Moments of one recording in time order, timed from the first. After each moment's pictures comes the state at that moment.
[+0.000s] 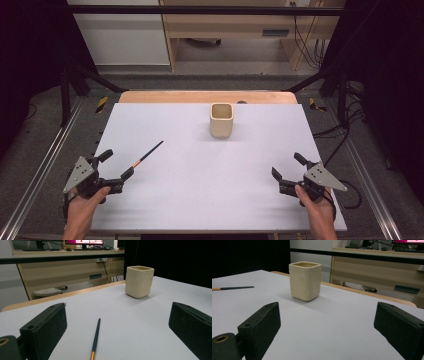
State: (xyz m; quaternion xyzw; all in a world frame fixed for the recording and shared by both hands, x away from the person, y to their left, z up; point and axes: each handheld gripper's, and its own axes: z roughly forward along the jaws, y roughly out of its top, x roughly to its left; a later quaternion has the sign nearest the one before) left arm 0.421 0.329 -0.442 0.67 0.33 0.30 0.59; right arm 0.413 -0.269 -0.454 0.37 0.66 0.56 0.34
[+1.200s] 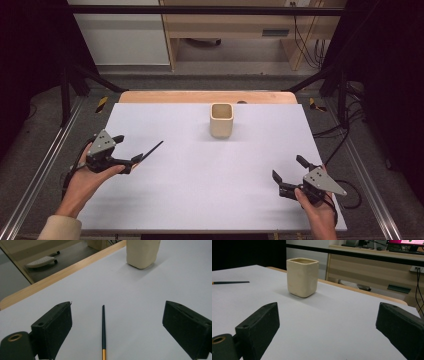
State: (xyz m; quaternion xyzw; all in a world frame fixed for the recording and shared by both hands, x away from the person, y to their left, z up) left arm 0.474 0.297 -0.382 0.81 0.32 0.26 0.43; right arm 0.404 -0.267 -0.454 0.37 0.67 0.54 0.36
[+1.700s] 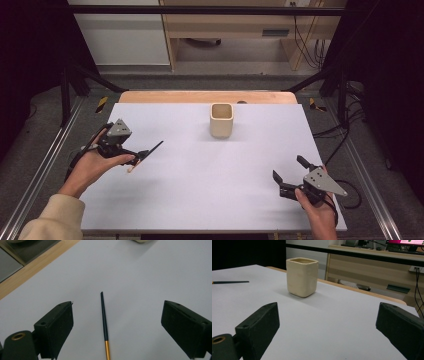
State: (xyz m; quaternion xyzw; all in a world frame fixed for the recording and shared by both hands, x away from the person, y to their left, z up) left arm 0.502 0.275 -0.365 0.87 0.31 0.21 0.32; right arm 0.402 -0.267 -0.453 0.37 0.67 0.53 0.36
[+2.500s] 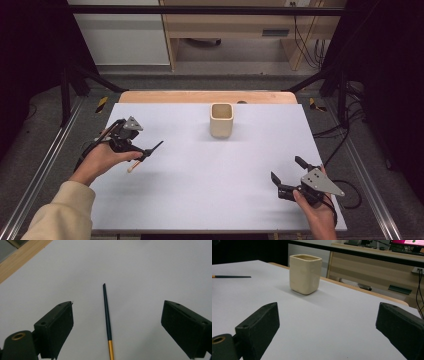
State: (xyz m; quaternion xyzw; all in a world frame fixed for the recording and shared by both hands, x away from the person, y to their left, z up) left arm 0.528 0.258 -0.377 0.89 0.33 0.19 0.26; right arm 0.402 -0.263 -0.455 0.36 0.68 0.52 0.37
